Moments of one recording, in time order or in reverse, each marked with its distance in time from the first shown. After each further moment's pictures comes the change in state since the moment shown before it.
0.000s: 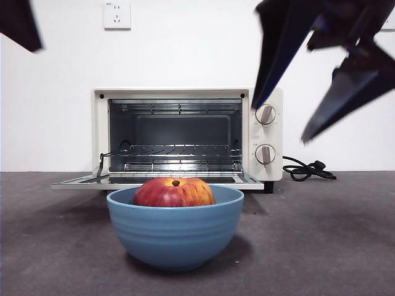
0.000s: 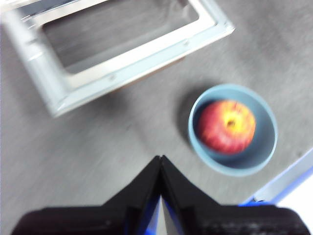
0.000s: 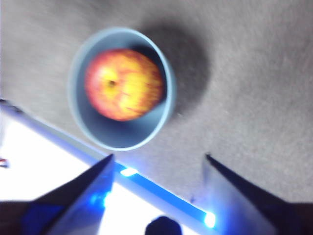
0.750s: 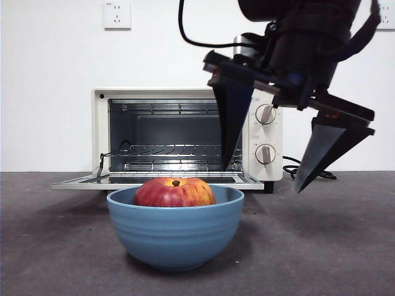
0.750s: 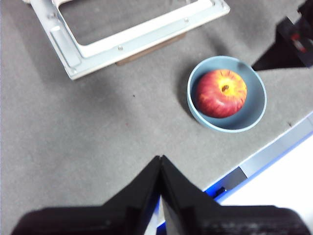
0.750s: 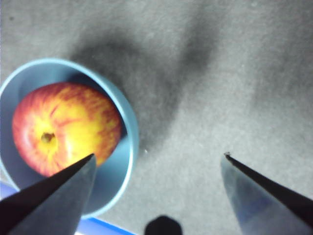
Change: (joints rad) left arm 0.000 -0.182 0.000 -0.168 -0.005 -0.001; right arm 0.041 0.254 0.098 0.039 0.155 0.069
